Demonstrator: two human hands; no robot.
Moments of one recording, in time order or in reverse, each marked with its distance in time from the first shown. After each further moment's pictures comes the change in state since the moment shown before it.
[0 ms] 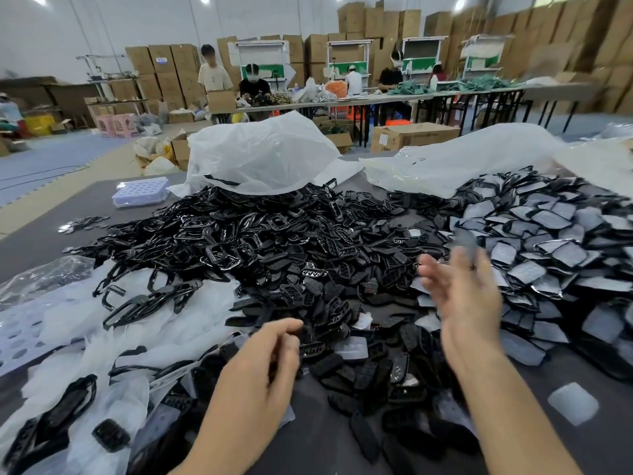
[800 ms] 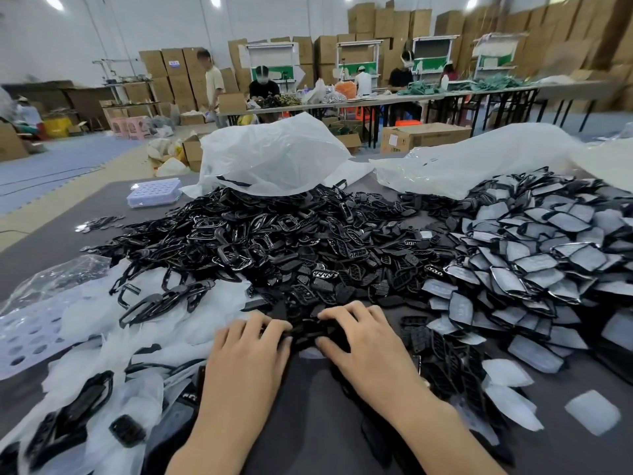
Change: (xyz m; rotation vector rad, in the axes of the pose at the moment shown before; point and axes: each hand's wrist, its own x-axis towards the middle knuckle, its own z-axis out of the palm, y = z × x) left_hand 0.020 -0.032 0.000 0.780 0.139 0.132; right_hand -0.050 0.077 0.026 -1.437 -0.767 -0.423
